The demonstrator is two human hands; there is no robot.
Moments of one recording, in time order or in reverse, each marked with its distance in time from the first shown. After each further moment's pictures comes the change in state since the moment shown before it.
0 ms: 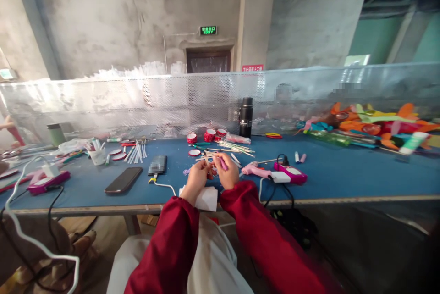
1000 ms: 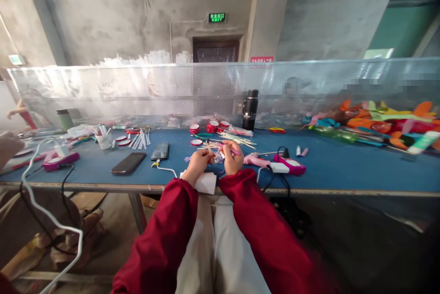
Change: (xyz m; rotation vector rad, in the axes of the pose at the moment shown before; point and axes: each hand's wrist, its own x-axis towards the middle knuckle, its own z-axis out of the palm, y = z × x) left_hand 0.001 0.005 -0.001 0.063 0.022 0.008; right_hand 0.001 0.000 -0.004 0.214 0.184 0.038
